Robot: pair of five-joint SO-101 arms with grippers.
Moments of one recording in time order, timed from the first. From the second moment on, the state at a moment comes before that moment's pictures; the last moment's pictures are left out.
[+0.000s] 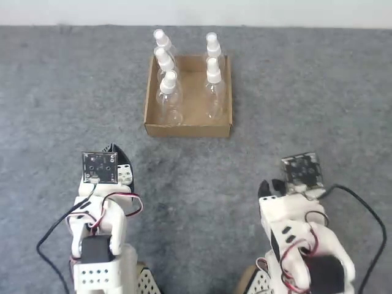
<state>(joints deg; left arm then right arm) -9.6 -103.3 95.3 46.6 -2.0 -11.6 -99.3 63.7 82.3 2.8</state>
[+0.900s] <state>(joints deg) -6.6 -103.3 96.8 45.1 -2.0 -1.4 -103.1 87.0 72.0 2.7</state>
